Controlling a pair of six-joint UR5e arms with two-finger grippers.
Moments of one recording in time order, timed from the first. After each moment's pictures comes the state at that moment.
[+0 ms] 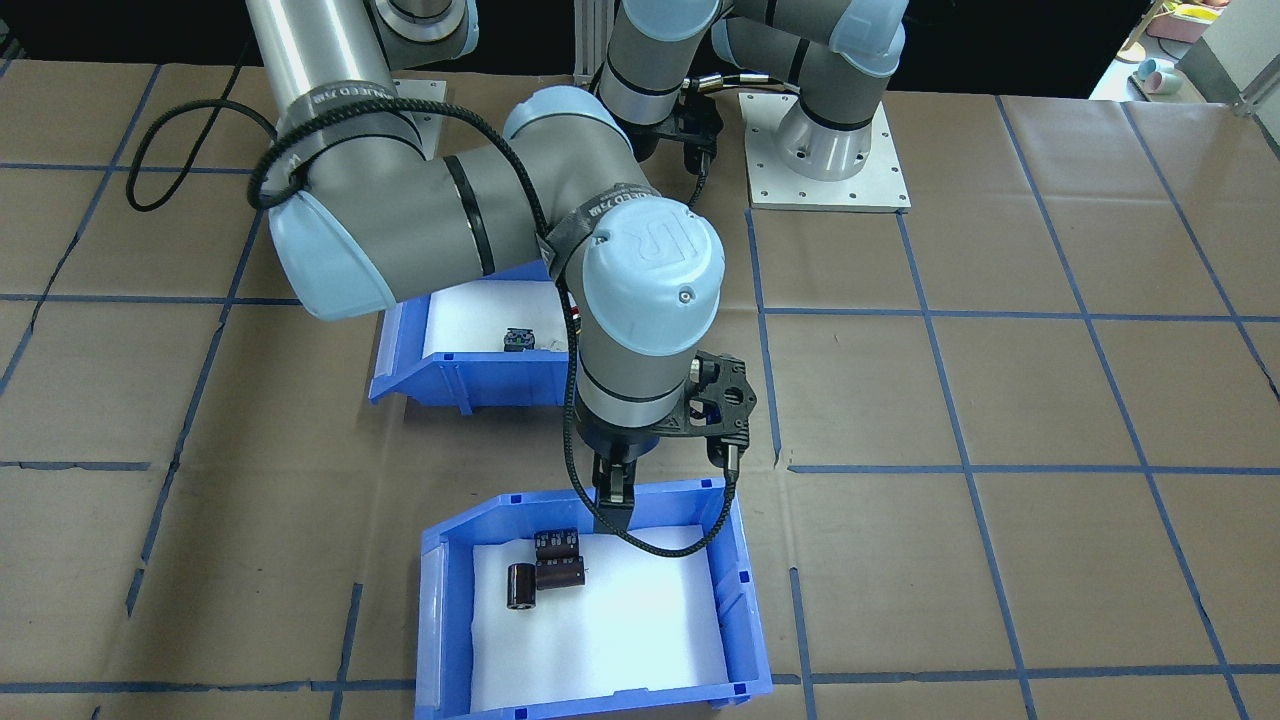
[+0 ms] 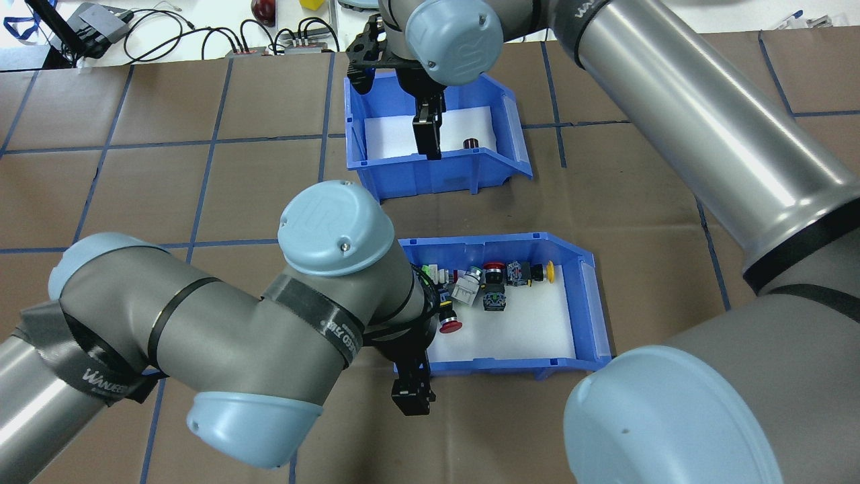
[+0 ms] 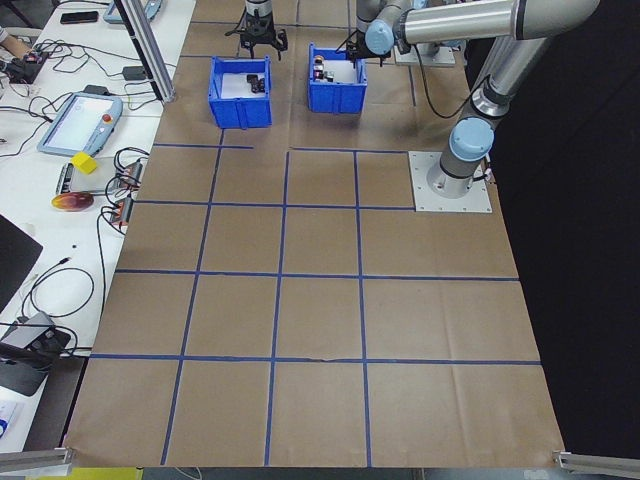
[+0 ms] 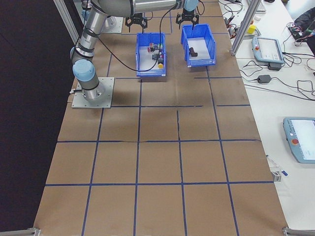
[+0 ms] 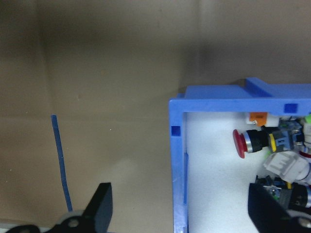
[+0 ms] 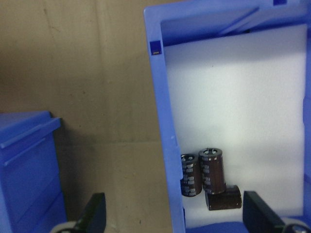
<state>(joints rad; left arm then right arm) -2.05 -1.49 -2.11 -1.11 1.34 -2.03 1.99 -0.93 1.07 -1.71 -1.63 -1.13</state>
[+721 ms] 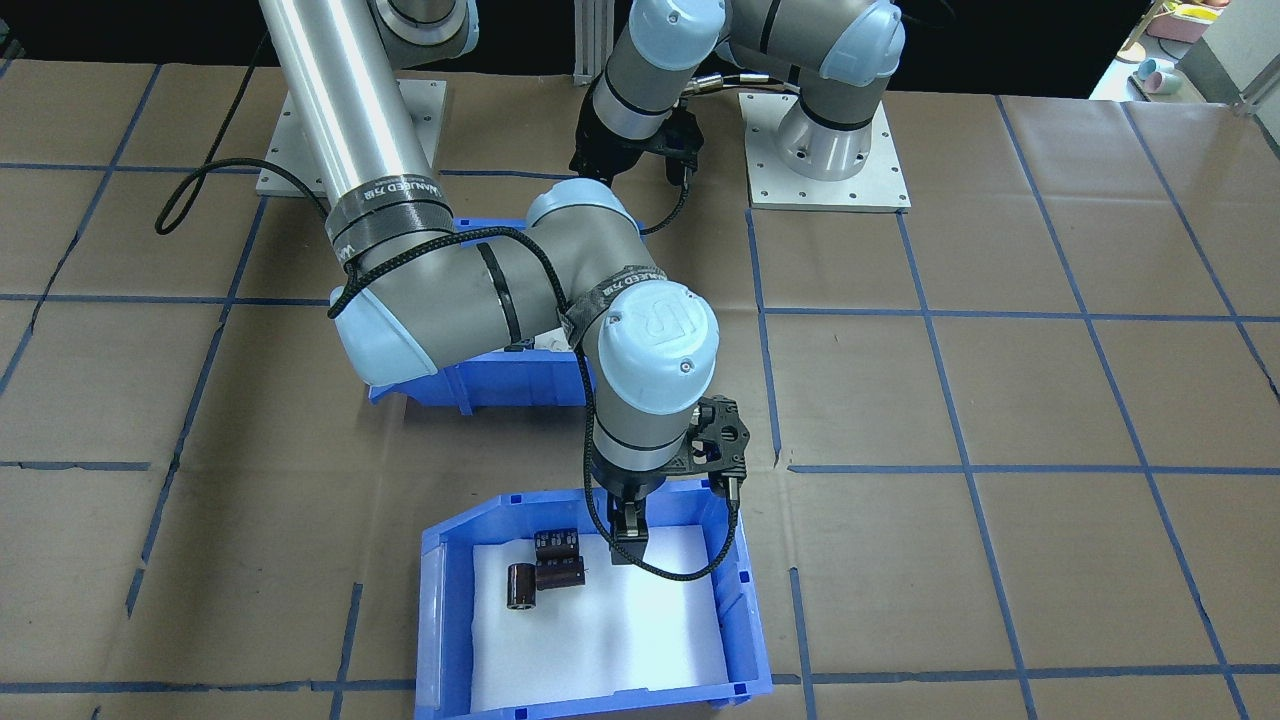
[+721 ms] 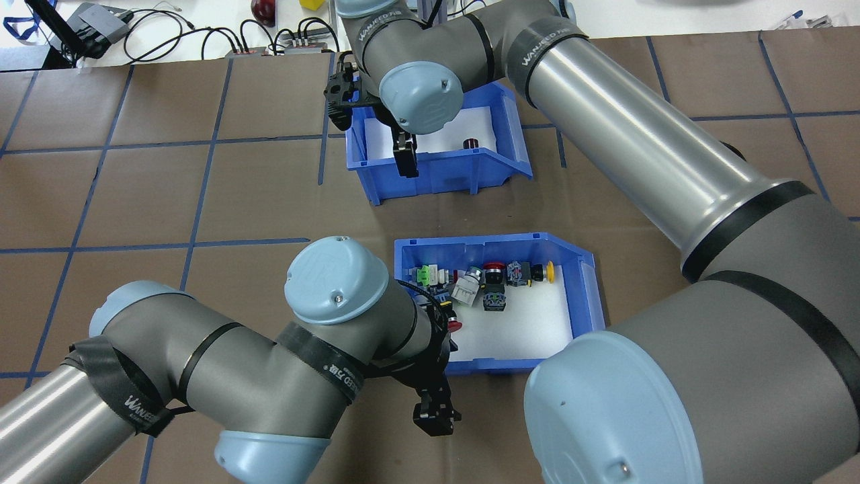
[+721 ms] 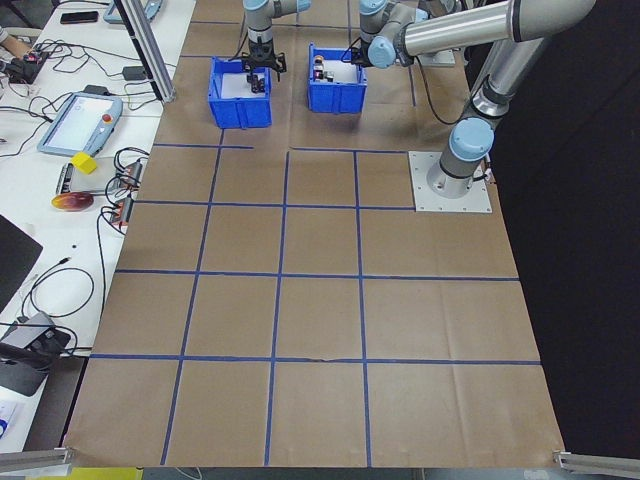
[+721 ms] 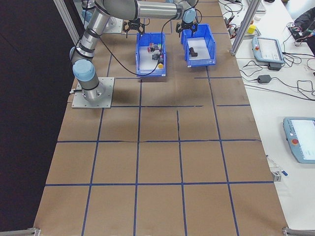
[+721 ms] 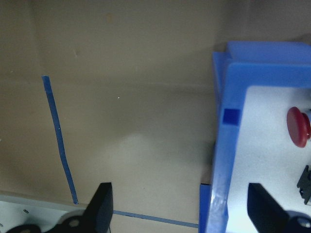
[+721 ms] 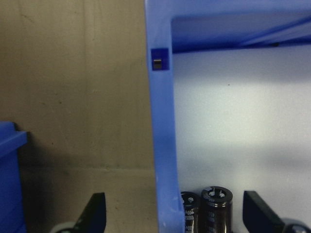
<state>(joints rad) -2.05 -1.50 -2.17 -1.03 1.21 -2.09 1.99 -0.89 1.19 -1.90 -1.63 -1.19</state>
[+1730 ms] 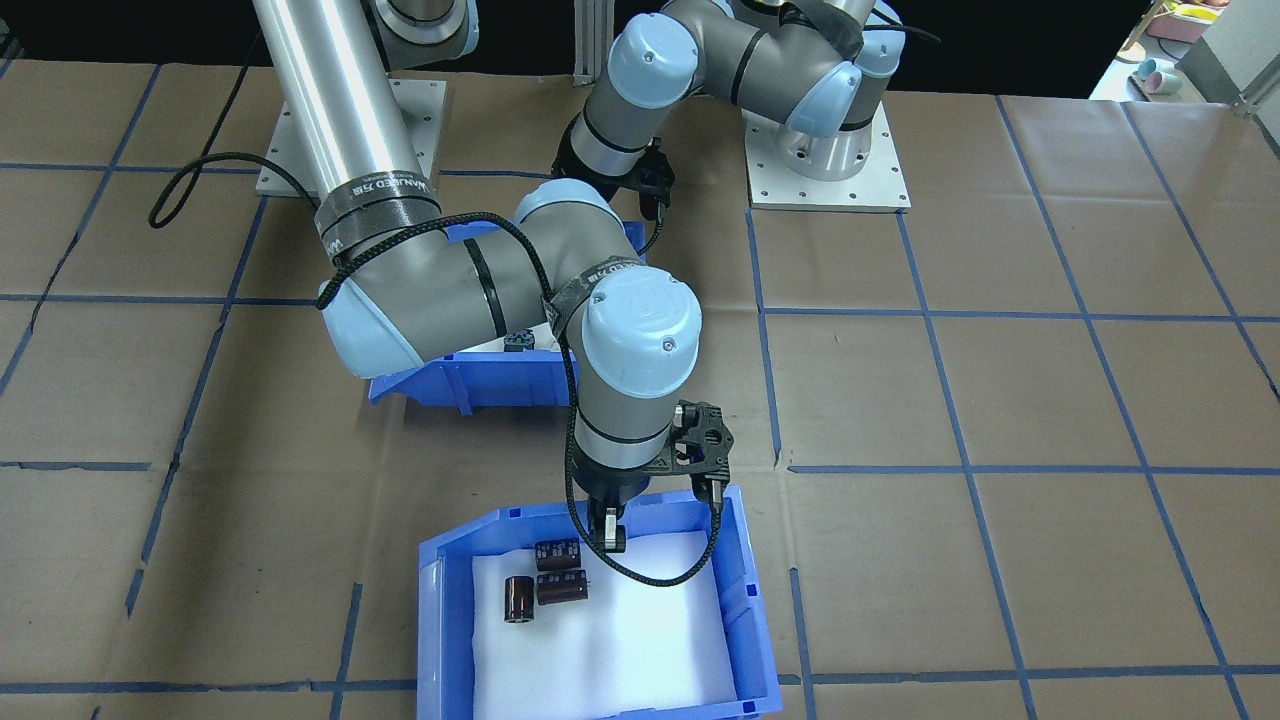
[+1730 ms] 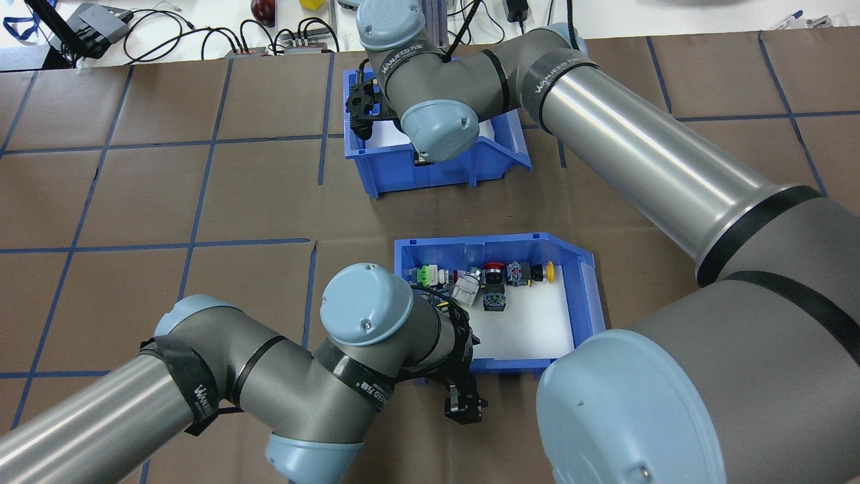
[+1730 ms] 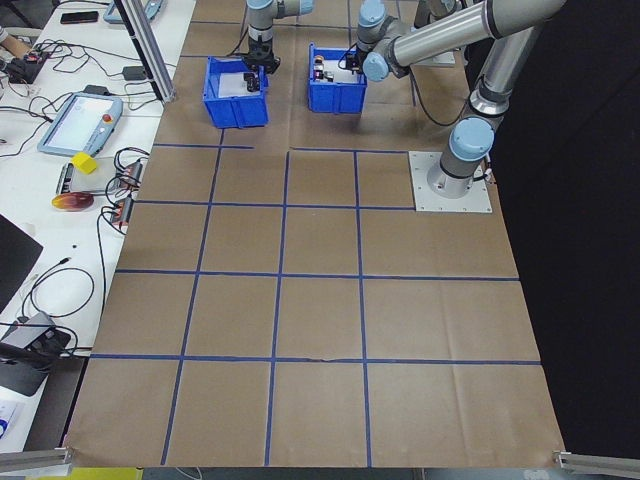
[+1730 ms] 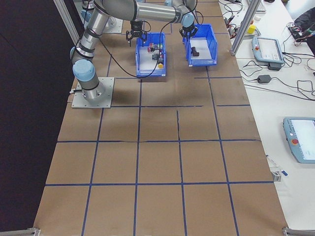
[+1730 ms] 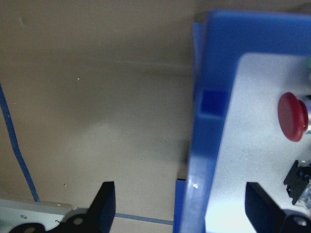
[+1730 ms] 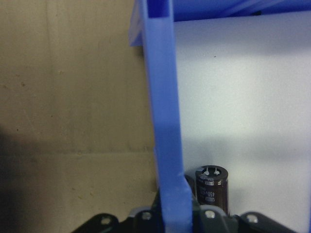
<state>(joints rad) -2.10 -1.64 -2.23 -0.70 1.22 -2.20 1.98 -0.92 1.23 -1.97 -1.69 -1.19</state>
